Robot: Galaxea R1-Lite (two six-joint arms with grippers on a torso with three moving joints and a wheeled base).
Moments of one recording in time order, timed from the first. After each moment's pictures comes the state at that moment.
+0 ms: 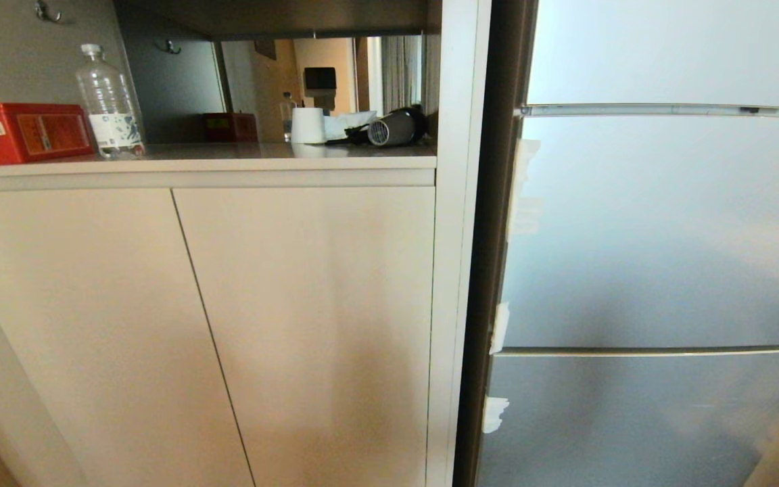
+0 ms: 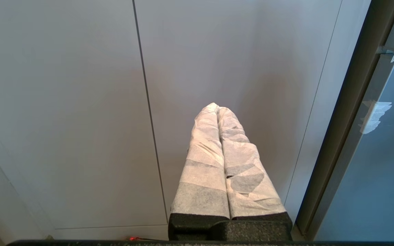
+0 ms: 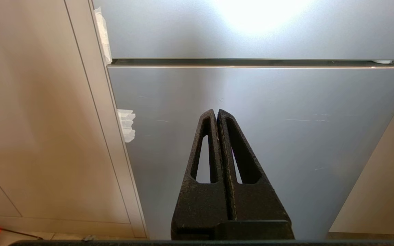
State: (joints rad) left arm 0.00 0.00 0.00 -0.02 0.00 0.00; right arm 0.01 0.00 0.00 0.00 0.00 0.03
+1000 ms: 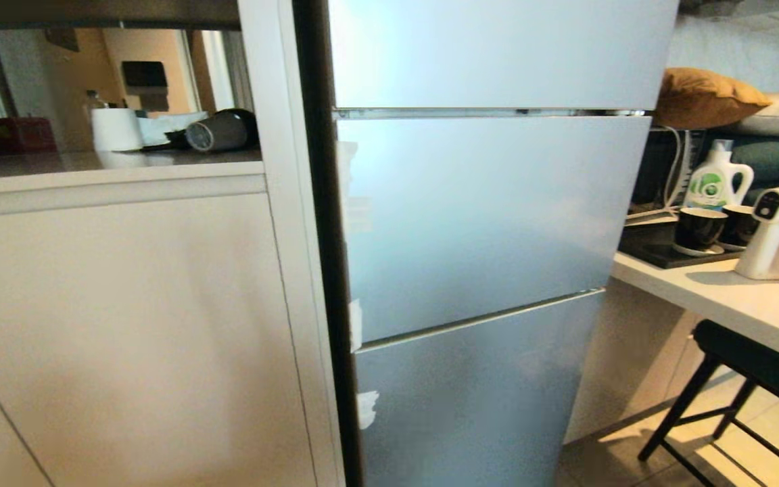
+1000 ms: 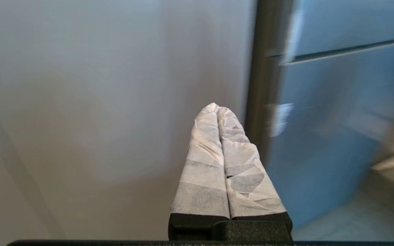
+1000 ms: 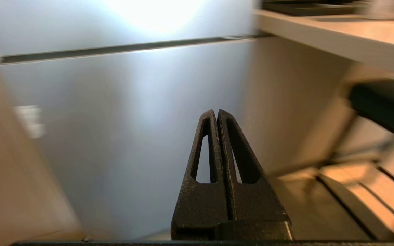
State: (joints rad) left arm 0.00 0.00 0.00 -0.02 0.00 0.00; right arm 0.01 0.00 0.00 0.00 0.00 0.03
